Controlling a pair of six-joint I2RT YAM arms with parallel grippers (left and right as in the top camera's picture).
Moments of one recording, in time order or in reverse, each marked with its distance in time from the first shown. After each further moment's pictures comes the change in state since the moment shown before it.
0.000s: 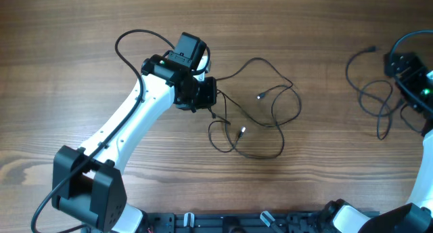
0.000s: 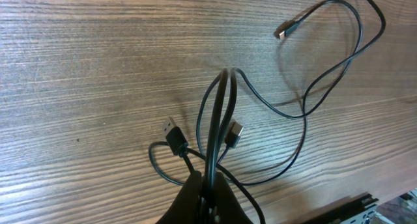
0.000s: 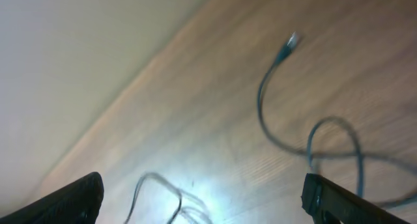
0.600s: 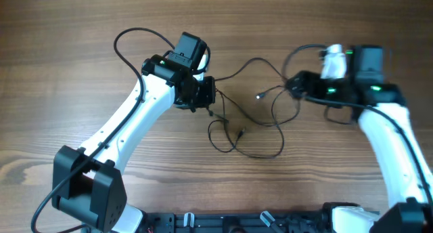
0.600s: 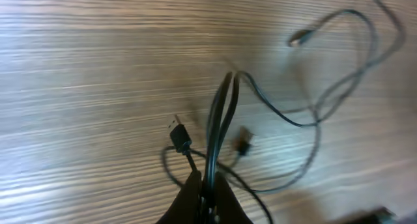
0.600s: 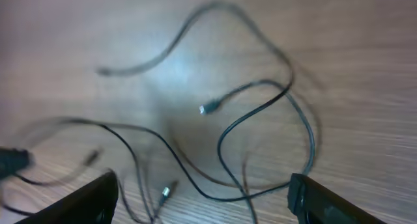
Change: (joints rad) left arm 0.000 0.000 0.000 -0.006 -0.080 -0.010; right arm 0.660 0.078 -0.024 -0.185 0.192 -0.118
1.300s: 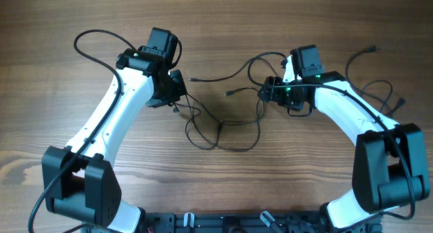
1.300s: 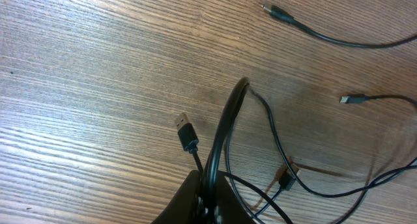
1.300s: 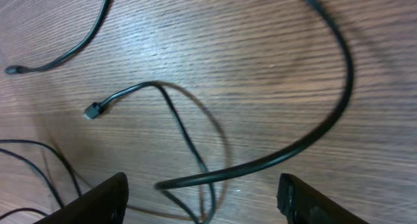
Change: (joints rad) left arm 0.162 0.000 0.000 -0.088 -0.212 -0.100; right arm 0.185 0.330 -0.001 0.197 0.098 0.266
